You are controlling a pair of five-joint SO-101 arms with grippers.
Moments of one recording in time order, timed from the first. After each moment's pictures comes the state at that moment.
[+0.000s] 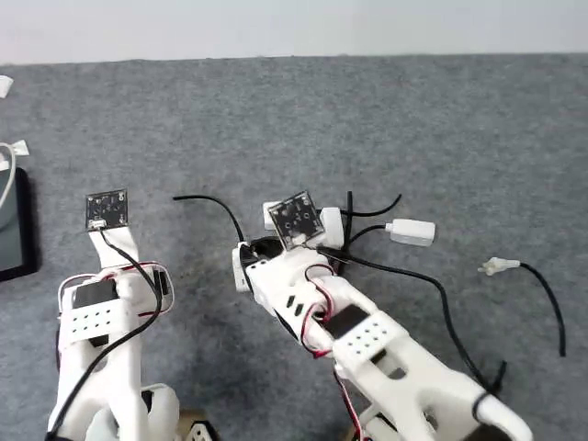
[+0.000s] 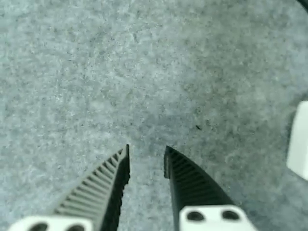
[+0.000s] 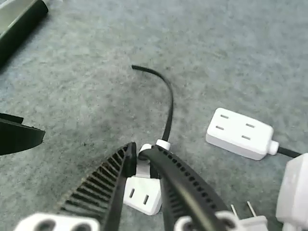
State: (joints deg) left arm -18.2 -36.7 66.6 51.5 1.6; right arm -40.2 -30.9 69.0 2.9 -9.9
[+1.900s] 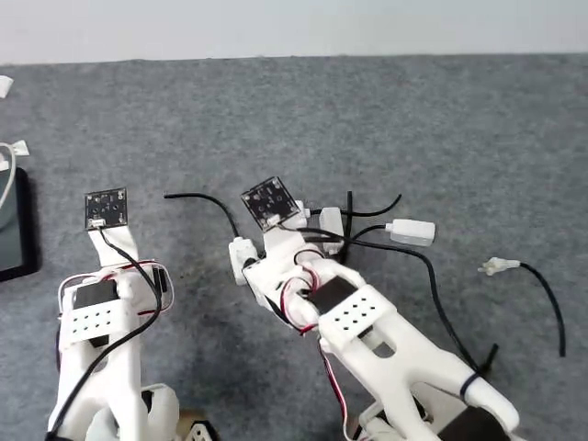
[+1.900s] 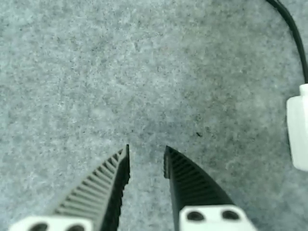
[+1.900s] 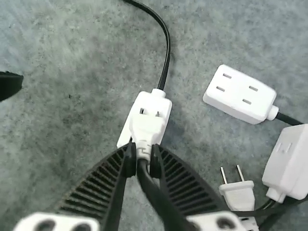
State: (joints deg) left arm -18.2 -36.7 66.9 49.5 1.6; right arm -40.1 -25.5 54.4 28.0 -5.2
